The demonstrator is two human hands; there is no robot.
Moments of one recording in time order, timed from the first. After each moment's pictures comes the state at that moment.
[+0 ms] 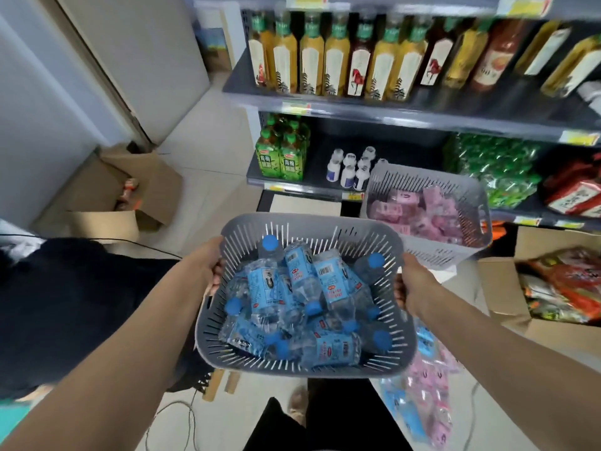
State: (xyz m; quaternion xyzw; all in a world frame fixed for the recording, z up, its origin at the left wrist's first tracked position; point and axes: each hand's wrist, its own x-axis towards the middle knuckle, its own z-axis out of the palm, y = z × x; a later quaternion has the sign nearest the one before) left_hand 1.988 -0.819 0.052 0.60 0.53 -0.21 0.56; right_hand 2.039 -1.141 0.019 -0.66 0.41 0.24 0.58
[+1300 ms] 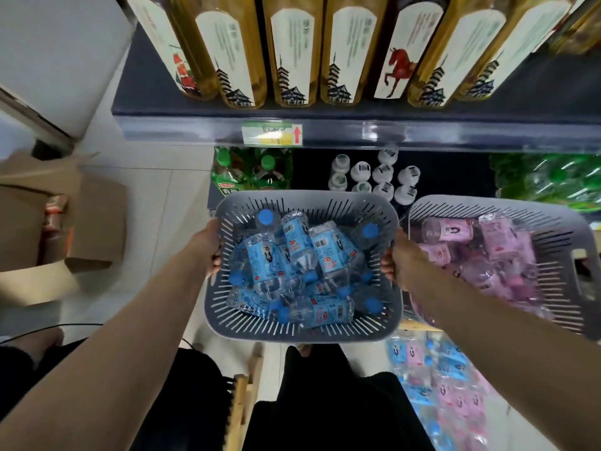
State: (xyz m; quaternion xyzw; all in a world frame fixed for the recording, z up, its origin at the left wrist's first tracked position) left_hand 2.367 -0.721 -0.137 0.64 0.50 -0.23 0.54; right_hand 2.380 -1.052 -0.151 -0.63 0.47 0.27 0.55
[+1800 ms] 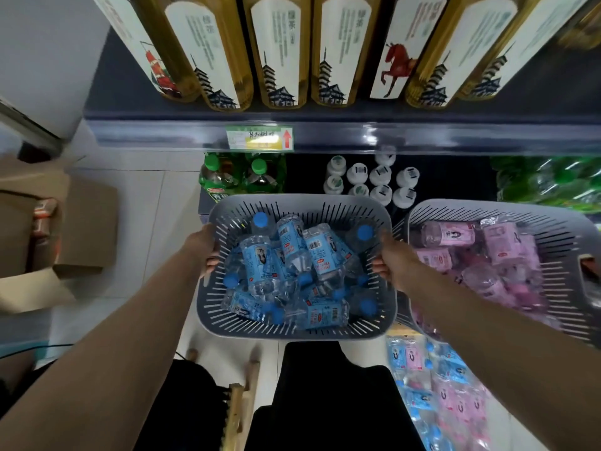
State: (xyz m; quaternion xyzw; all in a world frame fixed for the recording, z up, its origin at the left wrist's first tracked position) left_hand 2.389 -0.721 -0.164 0.66 0.49 -0.24 0.53; right_hand 2.397 -1.046 -0.160 -0.68 0.44 0.27 0.52
